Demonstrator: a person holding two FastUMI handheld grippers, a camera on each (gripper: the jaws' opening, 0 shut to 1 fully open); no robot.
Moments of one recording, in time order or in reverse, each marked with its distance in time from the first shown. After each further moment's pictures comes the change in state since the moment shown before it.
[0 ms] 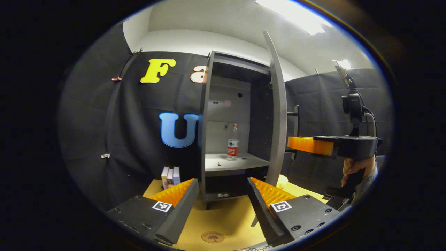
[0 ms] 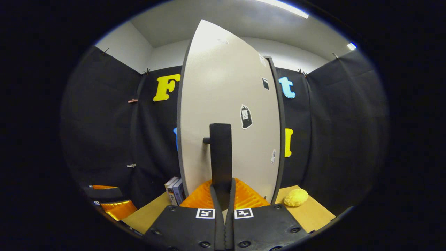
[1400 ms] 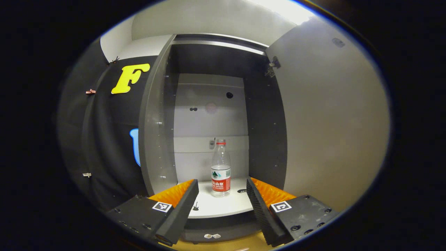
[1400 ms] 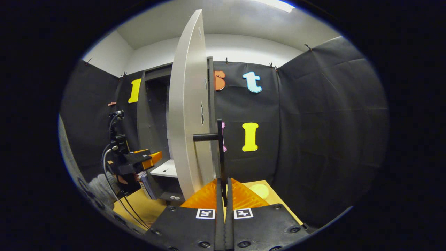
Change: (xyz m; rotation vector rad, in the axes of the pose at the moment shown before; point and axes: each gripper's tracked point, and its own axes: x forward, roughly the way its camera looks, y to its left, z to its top) left arm 0.292 -0.056 0.043 0.111 -0.103 0.057; right arm -0.066 -0.218 0.018 0.067 0.030 -0.034
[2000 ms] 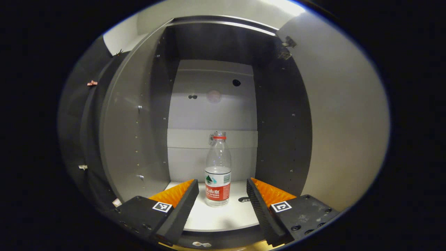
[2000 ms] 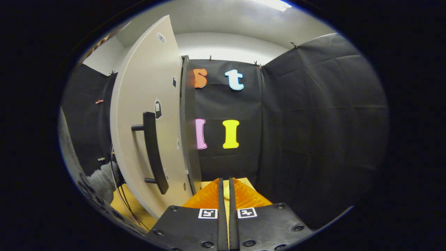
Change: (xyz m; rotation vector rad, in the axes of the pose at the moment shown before) left arm 0.092 -0.008 -0.027 -0.074 0.050 0.068; right arm -0.003 -0.120 -0.002 -0.078 -0.002 -0.207
